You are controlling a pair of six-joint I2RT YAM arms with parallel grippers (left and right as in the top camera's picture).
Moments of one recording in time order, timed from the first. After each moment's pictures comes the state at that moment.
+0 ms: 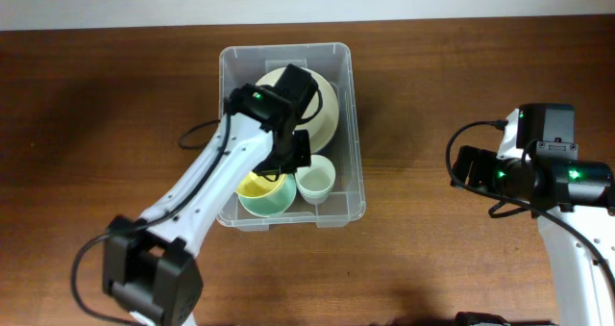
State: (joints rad) left arm -0.53 1.85 1.65 -1.25 0.03 -0.58; right arm -0.13 1.22 1.19 -1.13 -0.04 0.18
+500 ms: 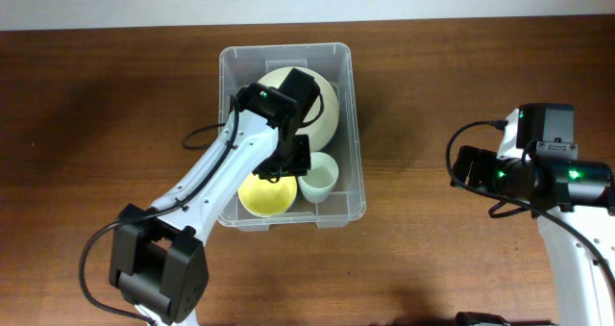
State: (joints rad) left arm -0.52 1.89 1.65 -1.28 0.02 -0.58; right arm -0.13 1.22 1.19 -1.13 -0.04 0.18
